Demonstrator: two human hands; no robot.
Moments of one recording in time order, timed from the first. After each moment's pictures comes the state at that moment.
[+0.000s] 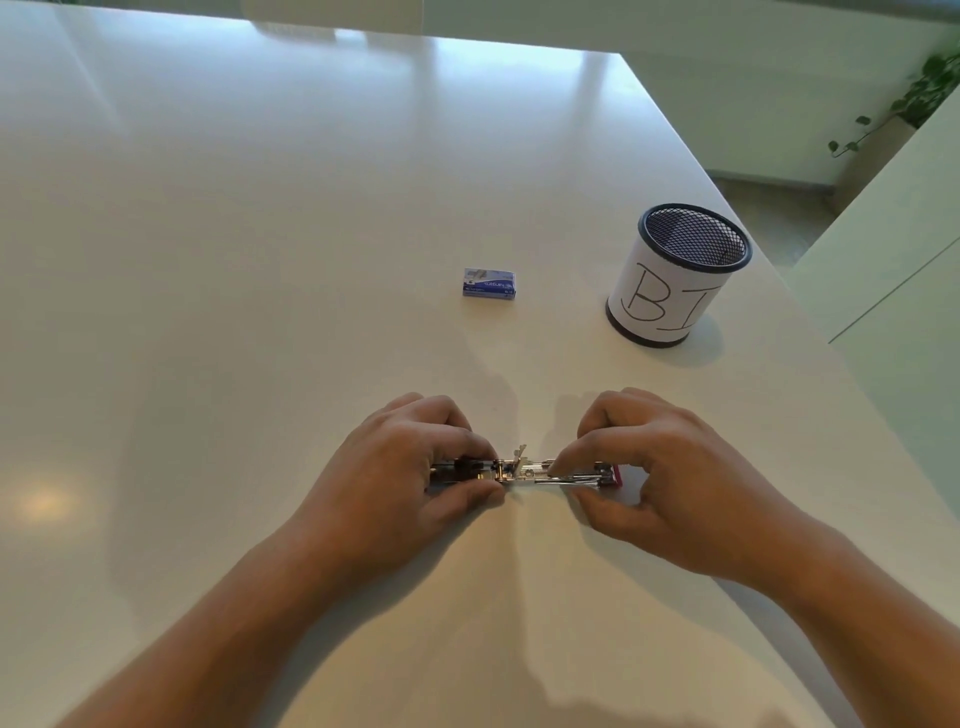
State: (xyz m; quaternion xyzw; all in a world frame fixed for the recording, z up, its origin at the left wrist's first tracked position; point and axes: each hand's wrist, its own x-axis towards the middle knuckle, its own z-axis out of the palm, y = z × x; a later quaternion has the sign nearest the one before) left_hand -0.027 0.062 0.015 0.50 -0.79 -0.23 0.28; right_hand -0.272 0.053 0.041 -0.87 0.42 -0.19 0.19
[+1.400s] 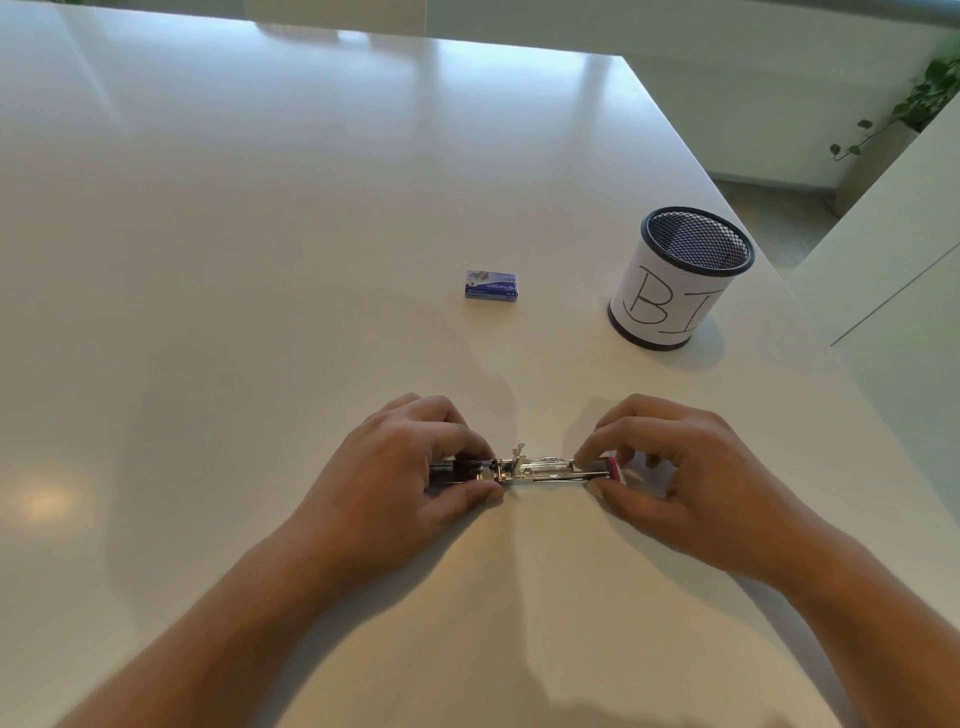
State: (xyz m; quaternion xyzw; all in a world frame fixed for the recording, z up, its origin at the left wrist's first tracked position) left_hand -0.026 0.063 0.017 0.51 -0.78 -0.23 0.27; right_hand -0.293 0.048 0.022 -0.83 0.42 -0.26 0.25
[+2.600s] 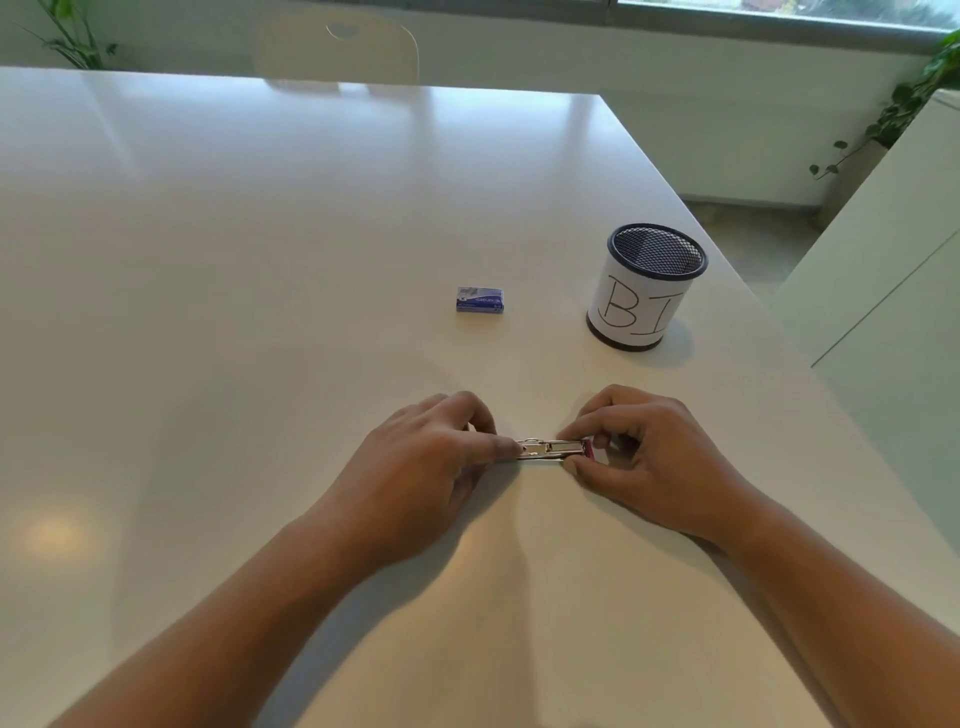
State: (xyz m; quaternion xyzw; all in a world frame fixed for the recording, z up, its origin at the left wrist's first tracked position) left_hand -0.039 0.067 0.025 0.45 -0.86 -0.13 0.21; right_hand -0.289 0.047 0.012 -0.79 0.47 -0.30 0.27
